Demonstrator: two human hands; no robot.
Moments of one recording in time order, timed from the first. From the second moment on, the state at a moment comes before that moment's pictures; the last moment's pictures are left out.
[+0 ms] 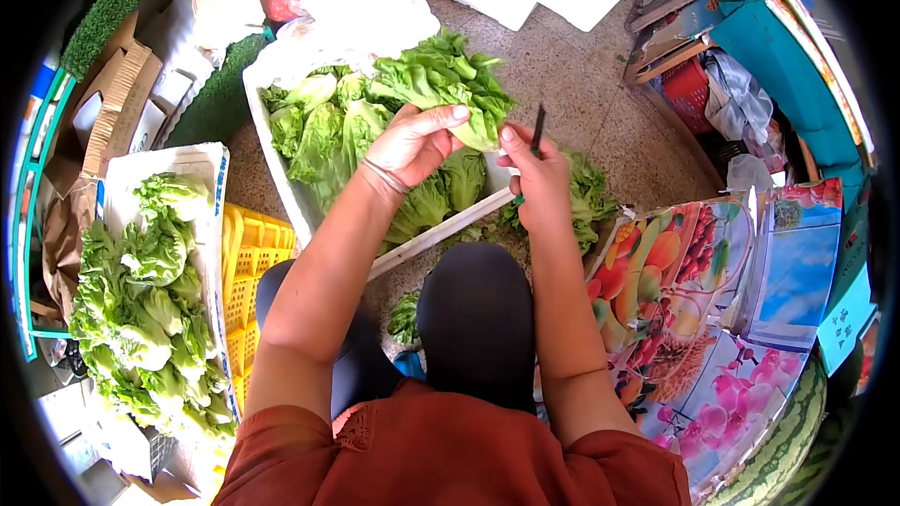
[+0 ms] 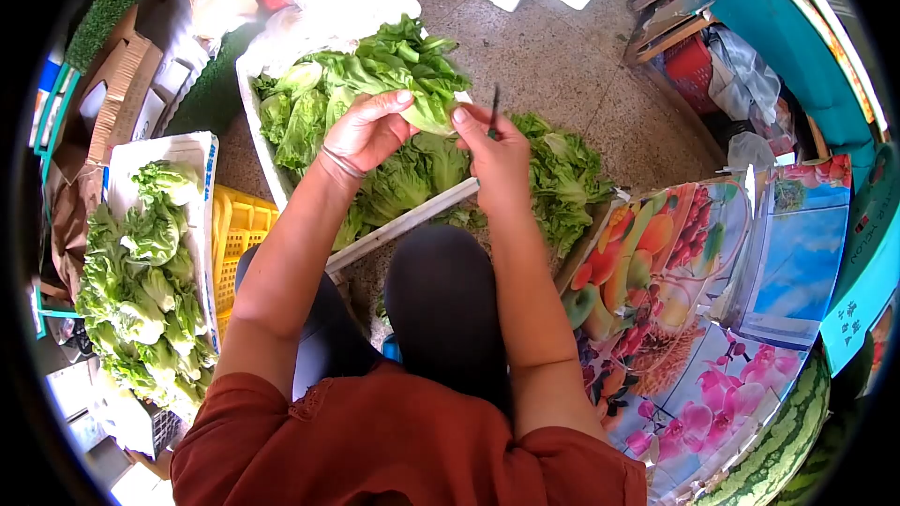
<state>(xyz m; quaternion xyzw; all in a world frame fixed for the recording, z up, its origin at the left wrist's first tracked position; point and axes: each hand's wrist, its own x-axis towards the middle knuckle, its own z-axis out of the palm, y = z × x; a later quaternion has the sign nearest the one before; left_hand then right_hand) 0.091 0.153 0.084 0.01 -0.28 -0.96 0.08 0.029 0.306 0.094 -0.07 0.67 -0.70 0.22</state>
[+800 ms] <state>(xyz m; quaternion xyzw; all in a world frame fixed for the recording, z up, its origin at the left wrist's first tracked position) 0.084 0.160 0.080 0.06 -0.32 -0.95 0.04 0.028 0.308 0.068 -0.11 0.56 -0.78 0.26</state>
